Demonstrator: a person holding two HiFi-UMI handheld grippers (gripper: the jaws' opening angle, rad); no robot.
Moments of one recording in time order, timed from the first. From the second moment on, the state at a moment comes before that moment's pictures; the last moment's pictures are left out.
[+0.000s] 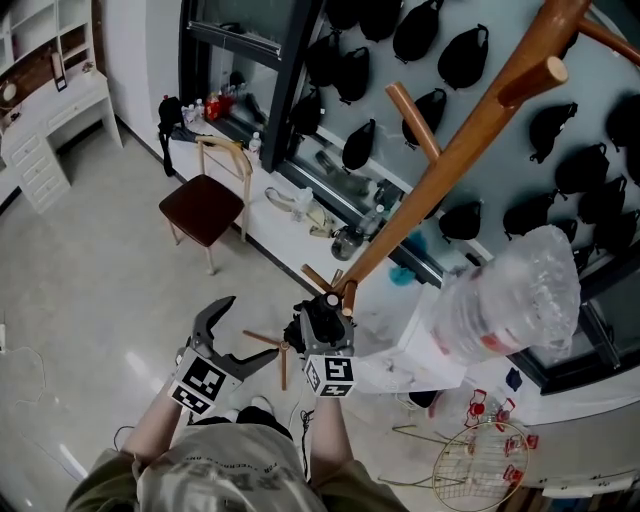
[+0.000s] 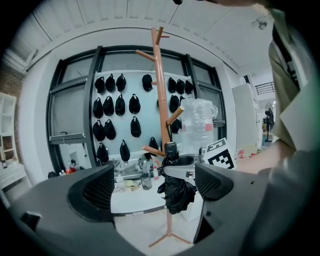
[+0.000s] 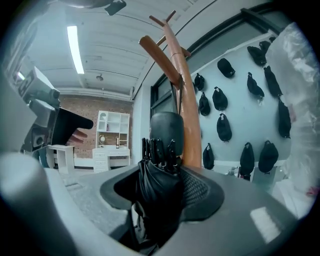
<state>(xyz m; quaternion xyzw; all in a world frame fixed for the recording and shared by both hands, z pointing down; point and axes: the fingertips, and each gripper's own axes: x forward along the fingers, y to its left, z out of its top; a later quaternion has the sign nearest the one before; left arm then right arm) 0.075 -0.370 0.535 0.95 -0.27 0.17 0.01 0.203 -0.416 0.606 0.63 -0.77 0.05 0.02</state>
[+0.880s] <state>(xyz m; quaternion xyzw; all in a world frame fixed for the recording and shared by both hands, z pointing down) 0.064 -0.381 0.541 0.94 -0.29 0.16 0.03 0.209 -0.405 0.605 0.66 -0.75 0.04 0.01</state>
